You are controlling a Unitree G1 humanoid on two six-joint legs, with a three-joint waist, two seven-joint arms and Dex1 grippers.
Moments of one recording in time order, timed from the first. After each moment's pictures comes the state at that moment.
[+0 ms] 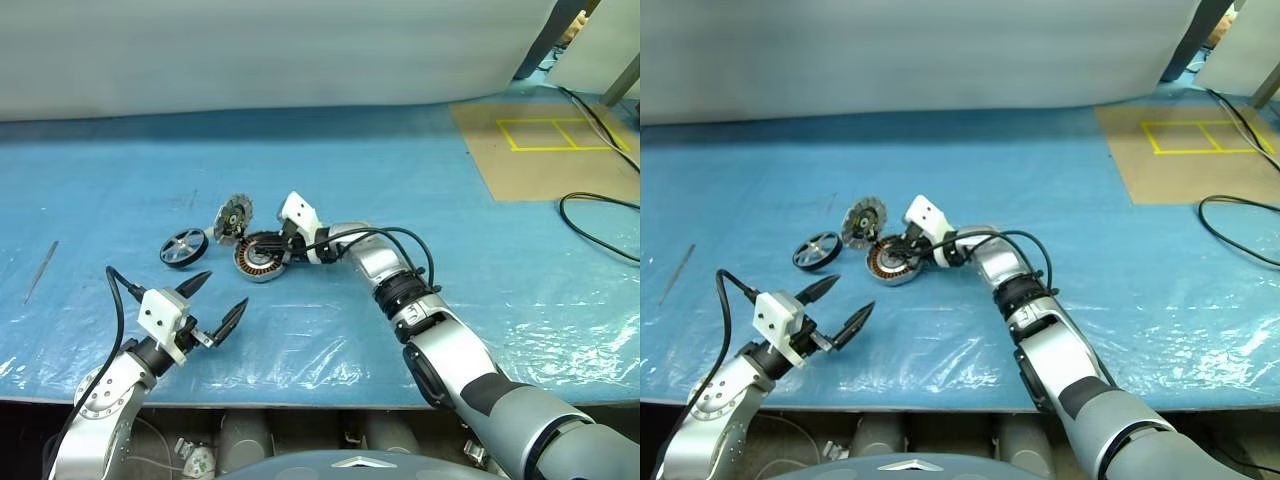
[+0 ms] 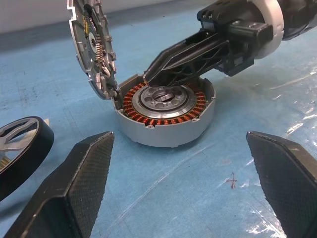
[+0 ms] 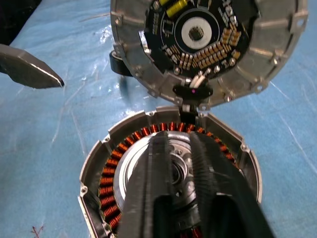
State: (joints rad) left arm 0.32 0.41 0.13 -0.29 -0.33 -0.05 -0.65; right arm -0.88 0.02 0.26 0.82 0.00 0.12 0.93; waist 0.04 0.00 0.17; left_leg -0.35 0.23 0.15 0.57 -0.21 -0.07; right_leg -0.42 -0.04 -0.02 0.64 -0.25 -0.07
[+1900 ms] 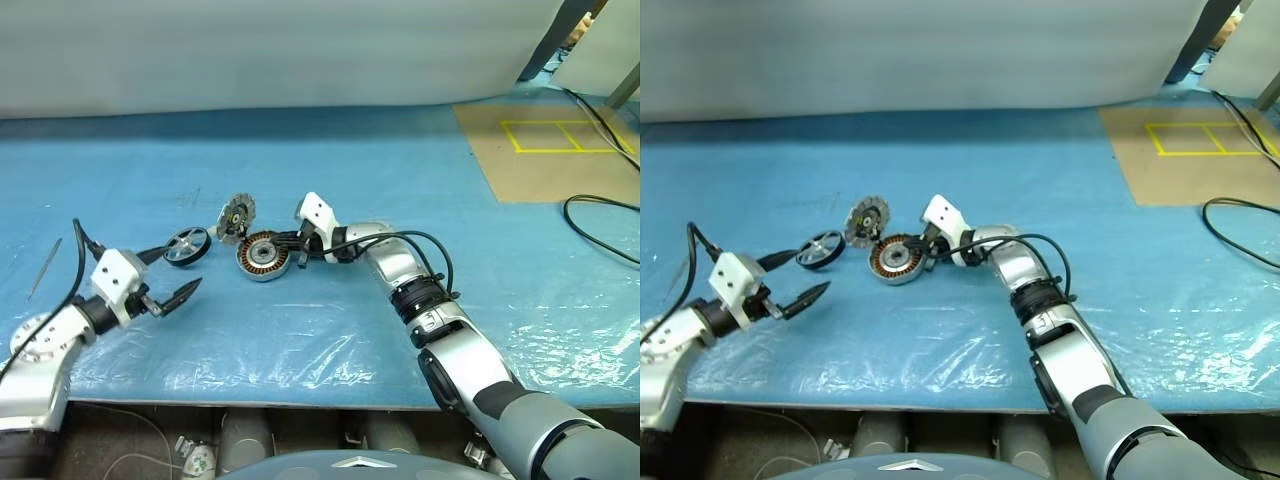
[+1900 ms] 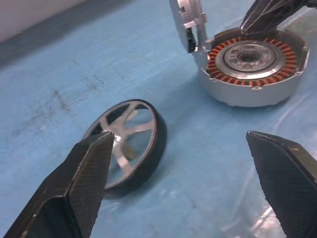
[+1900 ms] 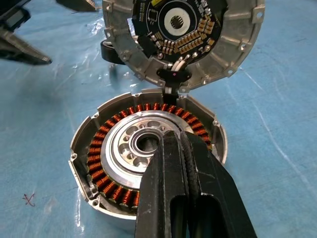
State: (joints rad) left arm 0.03 0.74 0.25 0.05 -0.35 -0.03 -0.89; right arm -0.81 -0.06 0.25 0.67 0.00 0.14 0.96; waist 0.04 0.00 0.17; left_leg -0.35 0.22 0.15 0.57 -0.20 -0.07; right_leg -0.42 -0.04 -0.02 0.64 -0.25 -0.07
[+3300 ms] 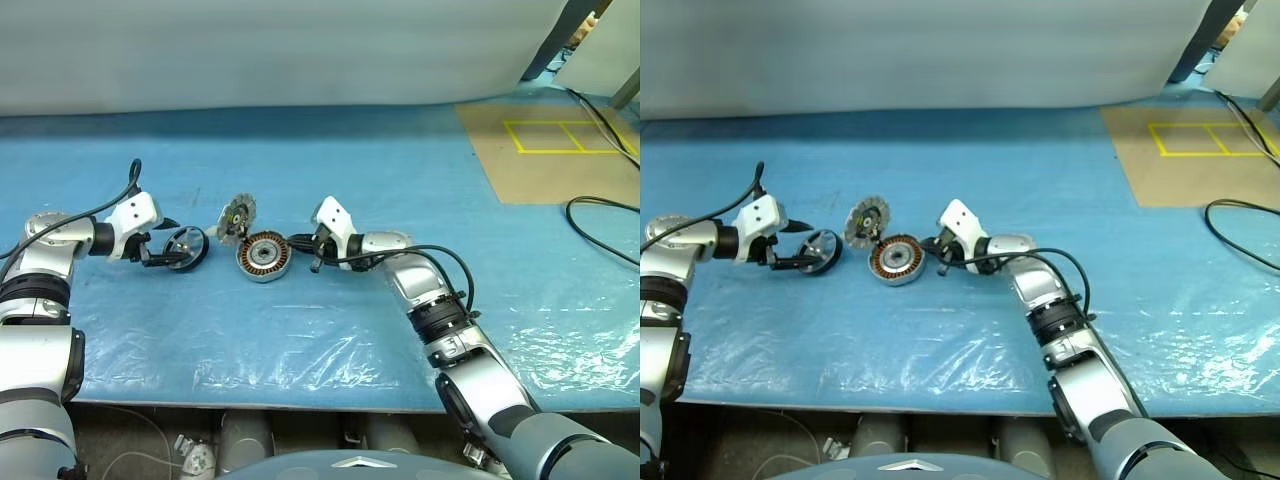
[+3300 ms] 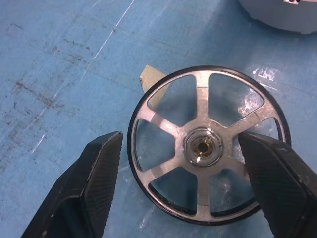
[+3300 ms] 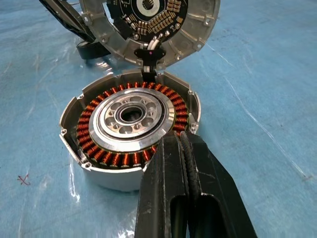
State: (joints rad) left arm -0.80 0.82 -0.05 1.12 0.04 -0.34 -1.31; right arm -0.65 -0.13 0.25 0.39 0.03 0.30 0.88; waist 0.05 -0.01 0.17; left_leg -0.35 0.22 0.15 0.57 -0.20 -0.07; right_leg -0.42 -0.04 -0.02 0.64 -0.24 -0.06
